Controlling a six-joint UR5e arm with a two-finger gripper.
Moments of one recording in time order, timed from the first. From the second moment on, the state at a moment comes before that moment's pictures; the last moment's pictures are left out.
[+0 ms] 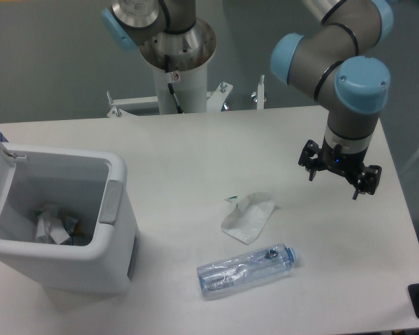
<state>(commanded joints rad) 2.70 -1.96 -1.50 -1.12 1.59 1.28</state>
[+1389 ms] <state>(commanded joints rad) 2.53 -1.91 -1.88 -0.90 1.49 1.19</state>
